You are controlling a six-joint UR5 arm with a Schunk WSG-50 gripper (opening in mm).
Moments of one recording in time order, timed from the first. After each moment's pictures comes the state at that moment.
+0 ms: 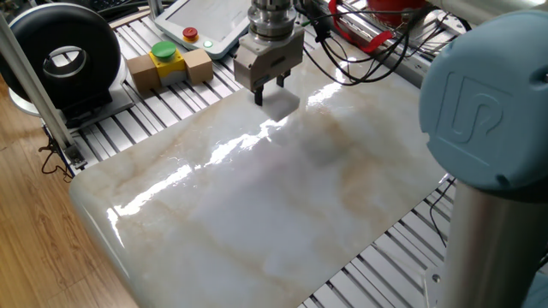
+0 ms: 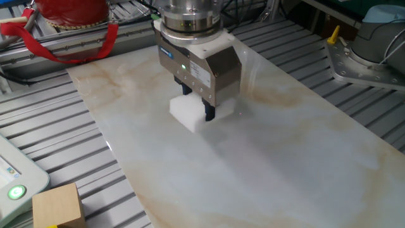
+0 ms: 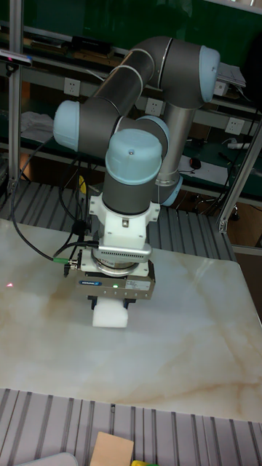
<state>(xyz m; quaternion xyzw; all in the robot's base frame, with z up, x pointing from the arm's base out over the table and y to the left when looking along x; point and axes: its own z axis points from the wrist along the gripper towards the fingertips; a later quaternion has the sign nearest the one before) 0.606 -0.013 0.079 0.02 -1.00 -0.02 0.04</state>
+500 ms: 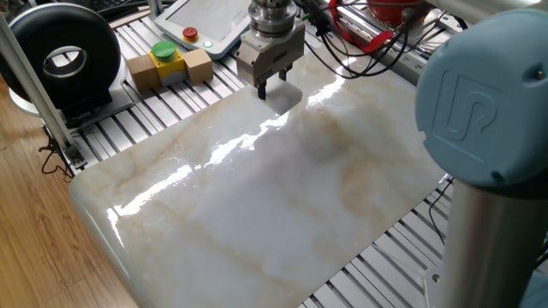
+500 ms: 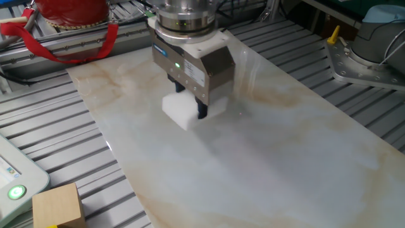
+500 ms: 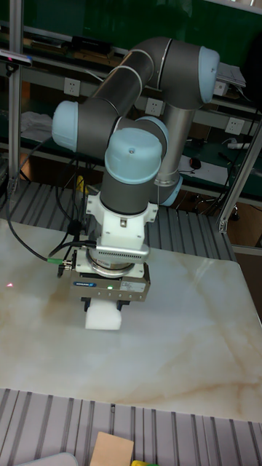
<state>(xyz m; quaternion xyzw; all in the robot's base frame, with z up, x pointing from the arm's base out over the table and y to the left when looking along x) 0.620 -0.034 0.083 0.04 -1.00 0.00 0.03</state>
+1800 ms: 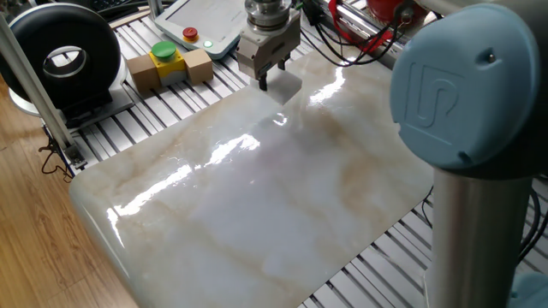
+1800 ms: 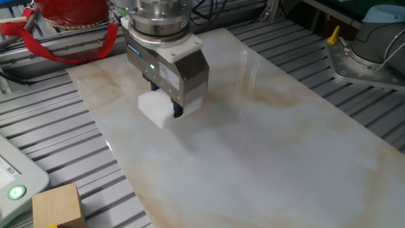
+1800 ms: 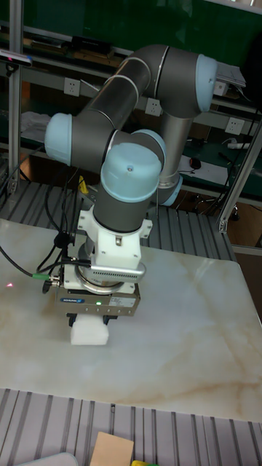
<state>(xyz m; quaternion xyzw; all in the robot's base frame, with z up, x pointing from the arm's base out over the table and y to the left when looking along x) 0.653 -0.049 0.069 0.07 -1.00 0.03 0.03</state>
